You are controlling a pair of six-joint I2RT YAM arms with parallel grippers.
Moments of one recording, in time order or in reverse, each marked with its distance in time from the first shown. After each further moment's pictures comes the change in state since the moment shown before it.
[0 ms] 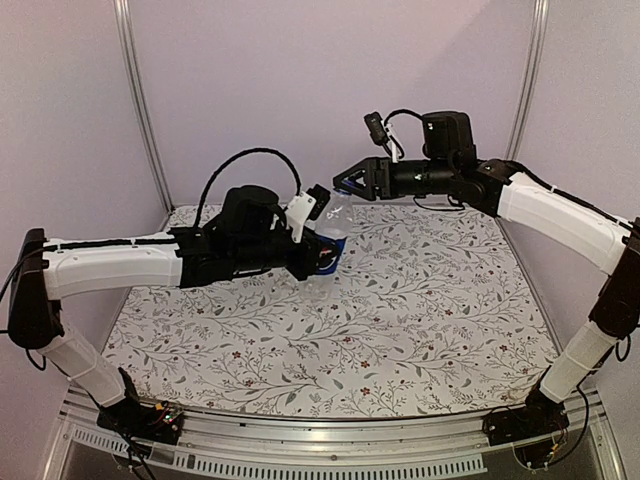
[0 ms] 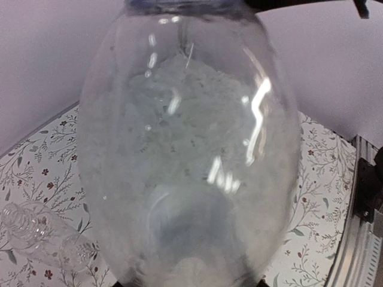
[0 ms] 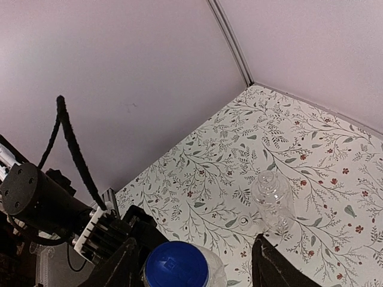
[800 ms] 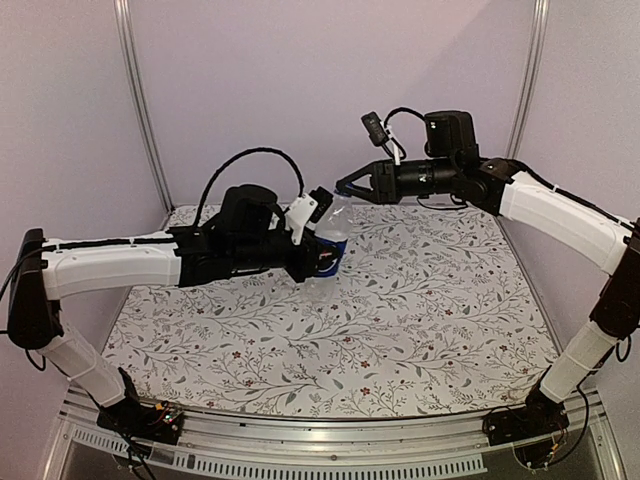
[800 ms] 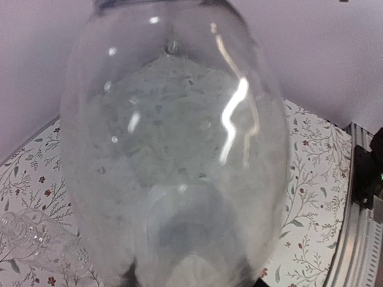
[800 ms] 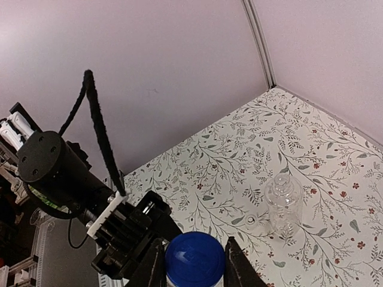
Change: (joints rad) left arm 0.003 -0.003 0.000 -0.010 0.045 0.054; right arm -0.005 -0.002 0.000 -0.008 -0.112 -0.106
